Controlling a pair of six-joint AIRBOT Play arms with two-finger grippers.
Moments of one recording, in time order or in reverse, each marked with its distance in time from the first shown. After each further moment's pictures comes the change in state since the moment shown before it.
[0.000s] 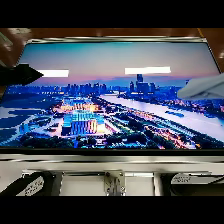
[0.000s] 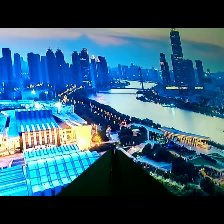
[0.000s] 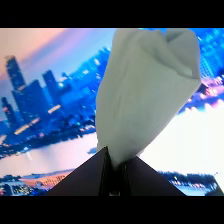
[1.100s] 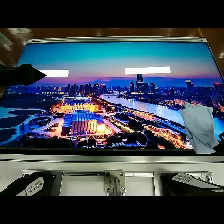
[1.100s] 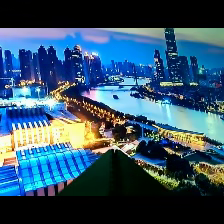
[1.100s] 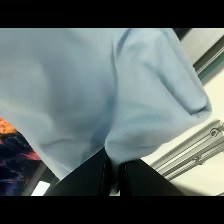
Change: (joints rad) left arm -0.028 -0.001 0.000 0.000 0.000 -0.015; right arm -0.322 0.185 -0.921 -0.342 0.026 0.027
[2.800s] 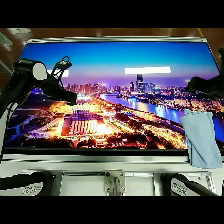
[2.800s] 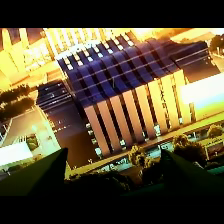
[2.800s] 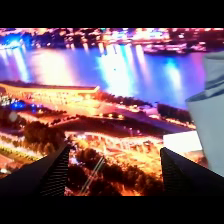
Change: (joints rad) left arm -0.441 -0.349 0.139 0.634 -0.270 -0.142; right arm 0.822 0.141 0.414 0.091 -0.116 -0.002
